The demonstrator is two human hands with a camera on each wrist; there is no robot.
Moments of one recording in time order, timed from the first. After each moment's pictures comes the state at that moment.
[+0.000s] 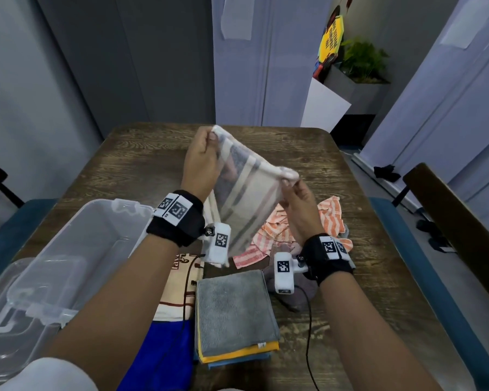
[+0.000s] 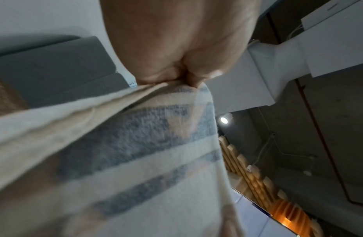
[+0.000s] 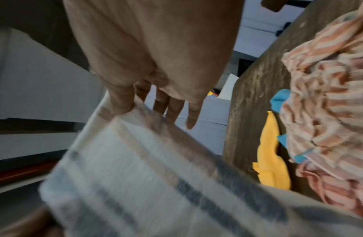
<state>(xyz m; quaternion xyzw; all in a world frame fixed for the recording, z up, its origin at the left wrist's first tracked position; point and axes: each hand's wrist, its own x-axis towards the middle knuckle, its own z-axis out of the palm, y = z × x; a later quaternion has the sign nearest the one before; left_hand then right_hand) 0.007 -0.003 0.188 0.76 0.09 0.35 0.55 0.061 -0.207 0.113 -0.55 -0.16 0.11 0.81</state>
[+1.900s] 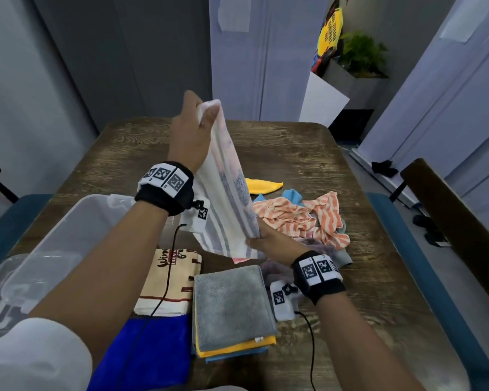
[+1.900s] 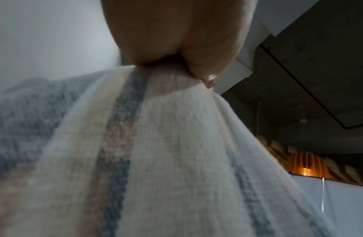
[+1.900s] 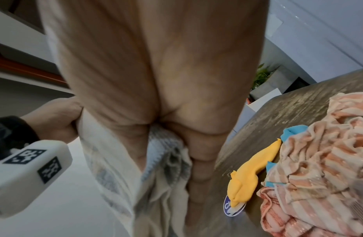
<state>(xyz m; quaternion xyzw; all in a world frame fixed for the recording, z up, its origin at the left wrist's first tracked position) 0.027 0.029 0.211 0.85 0.09 0.38 0.36 0.028 -0.206 0.068 -0.78 -0.29 0.35 0.42</state>
